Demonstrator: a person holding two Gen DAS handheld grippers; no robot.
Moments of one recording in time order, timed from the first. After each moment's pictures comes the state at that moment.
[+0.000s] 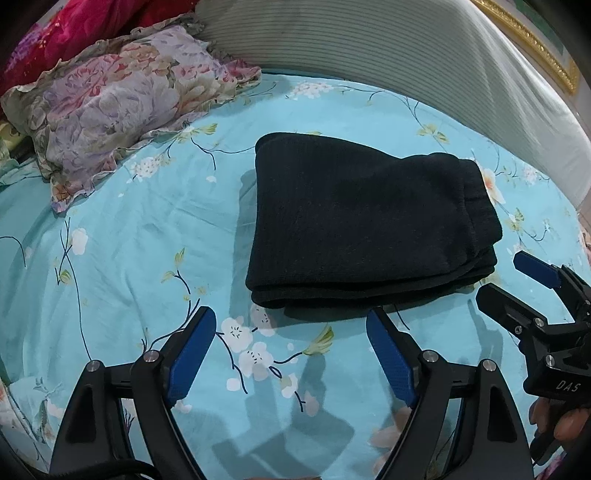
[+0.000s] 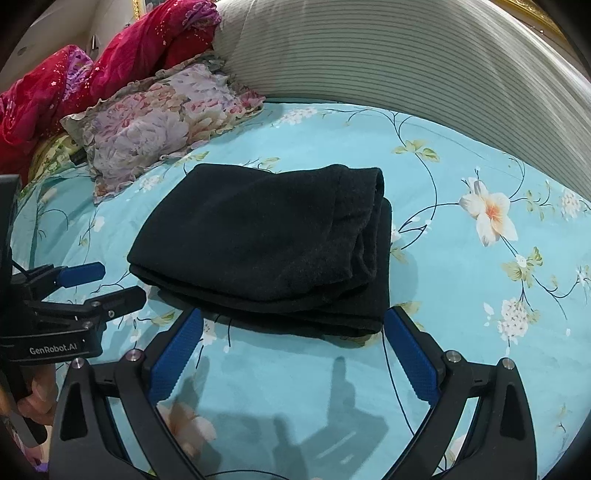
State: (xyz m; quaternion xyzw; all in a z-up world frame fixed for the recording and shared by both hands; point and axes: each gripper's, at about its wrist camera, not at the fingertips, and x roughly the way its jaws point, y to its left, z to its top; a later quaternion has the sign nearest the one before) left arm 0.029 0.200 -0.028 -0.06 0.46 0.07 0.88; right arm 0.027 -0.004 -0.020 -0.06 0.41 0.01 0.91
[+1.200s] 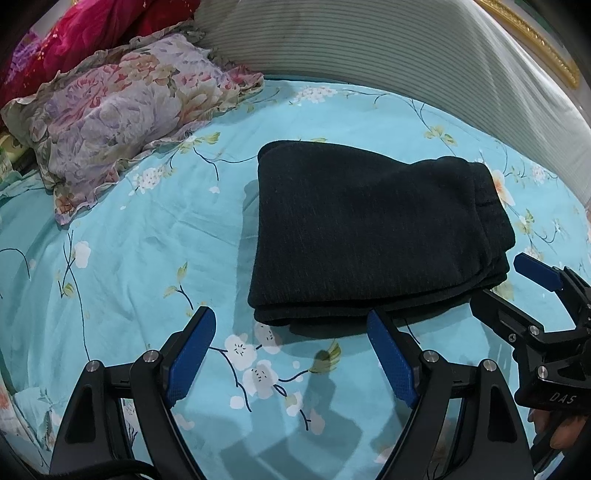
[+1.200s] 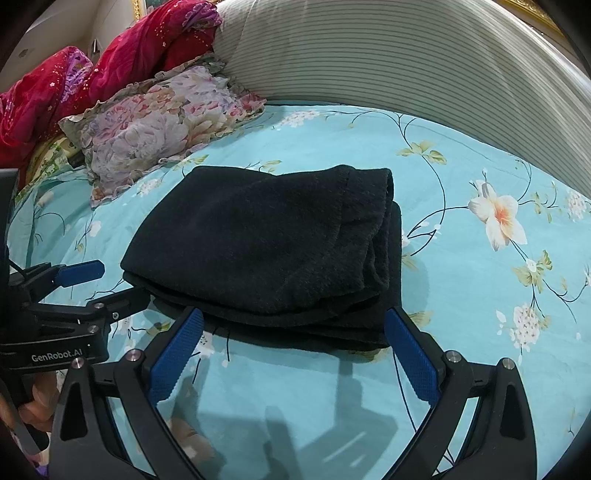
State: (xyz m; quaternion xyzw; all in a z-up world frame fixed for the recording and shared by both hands) left arm 0.037 0.199 -0.031 -0.05 0.45 0.08 0.89; right arm 0.037 -0.001 -0.029 -0.06 0.40 0.01 0.91
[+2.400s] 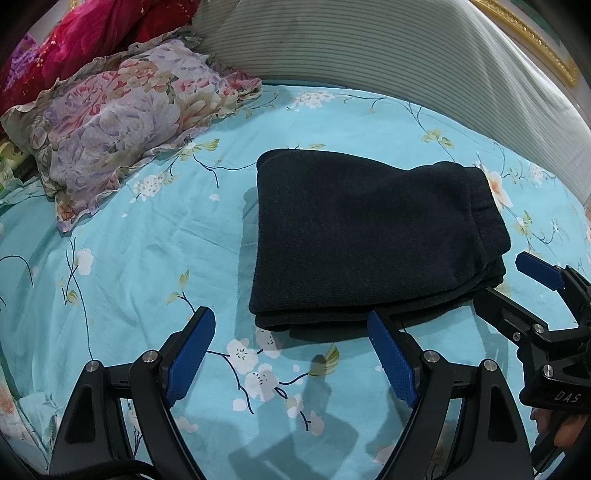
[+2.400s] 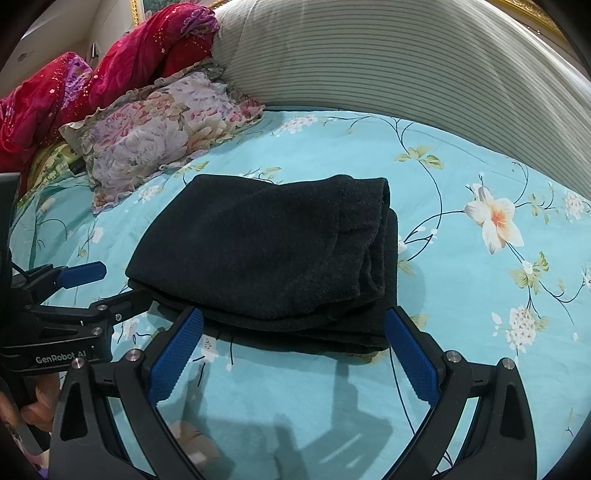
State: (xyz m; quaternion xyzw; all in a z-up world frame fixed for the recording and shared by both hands) left arm 0.037 0.196 -0.026 -0.04 0.45 0.08 0.89; right arm 0.036 -0.001 -0.023 -0.05 0.40 0.01 0.92
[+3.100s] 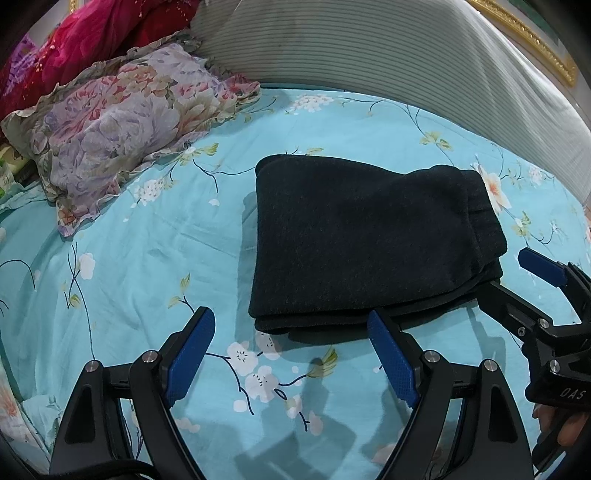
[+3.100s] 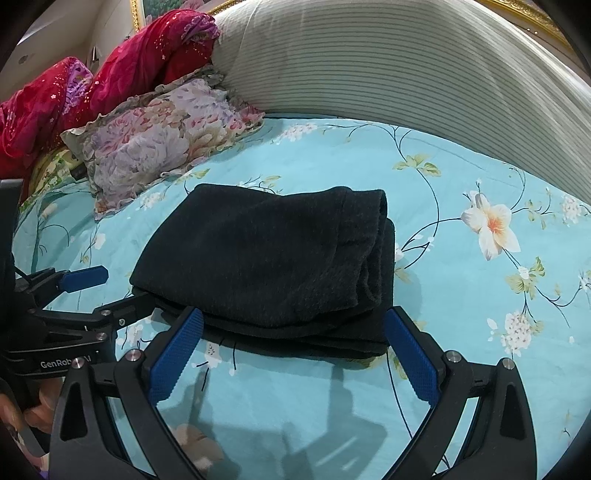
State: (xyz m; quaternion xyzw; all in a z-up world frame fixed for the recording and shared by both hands) left arm 0.035 0.194 -0.022 -0.04 0.44 0.08 0.89; right arm 0.032 0.000 -0.014 -0.05 0.39 0.00 0.92
